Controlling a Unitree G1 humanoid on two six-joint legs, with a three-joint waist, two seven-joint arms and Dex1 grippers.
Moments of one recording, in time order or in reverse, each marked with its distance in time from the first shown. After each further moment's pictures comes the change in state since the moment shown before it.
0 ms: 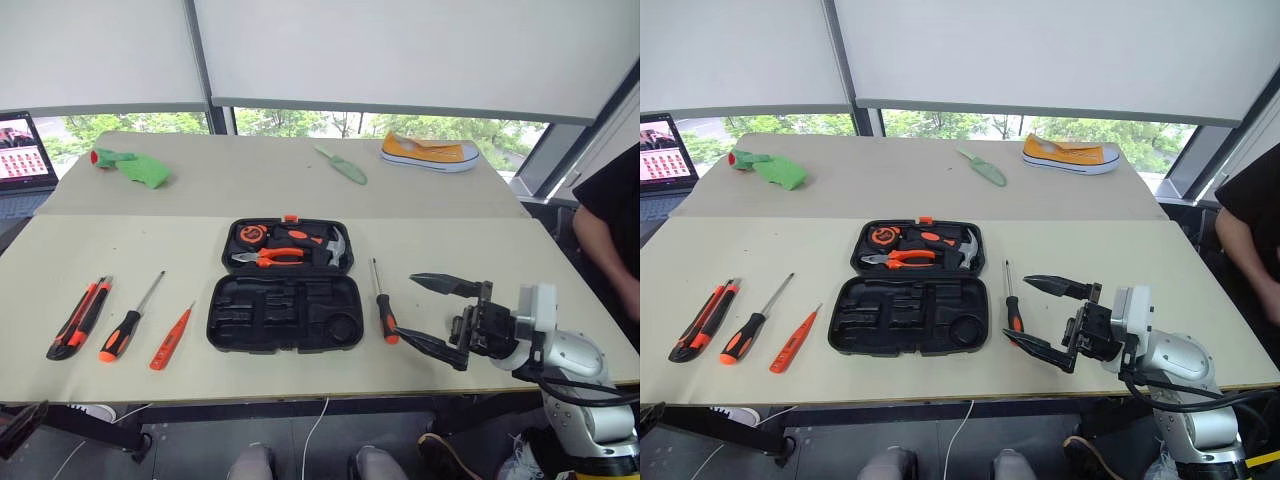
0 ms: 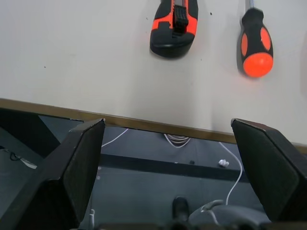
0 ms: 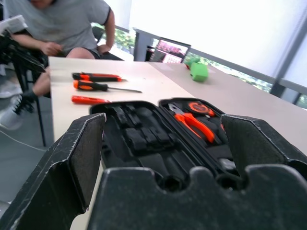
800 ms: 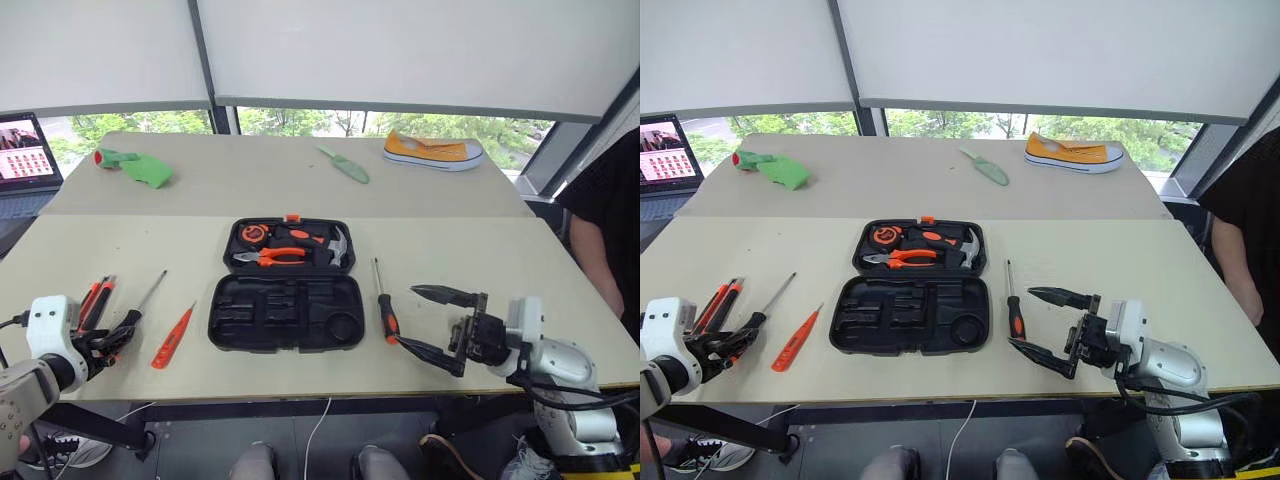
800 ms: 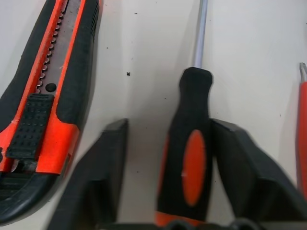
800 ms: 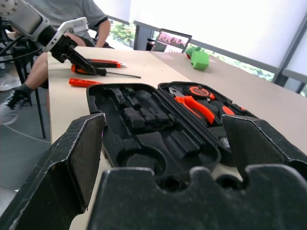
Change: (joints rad) left arm -0.494 0.103 -0.396 0.010 0.134 0.287 0.328; right arm 0.016 0.041 -0.007 0.147 -0.067 -0.128 0.067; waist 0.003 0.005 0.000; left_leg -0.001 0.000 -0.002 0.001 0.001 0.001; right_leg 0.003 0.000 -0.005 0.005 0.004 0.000
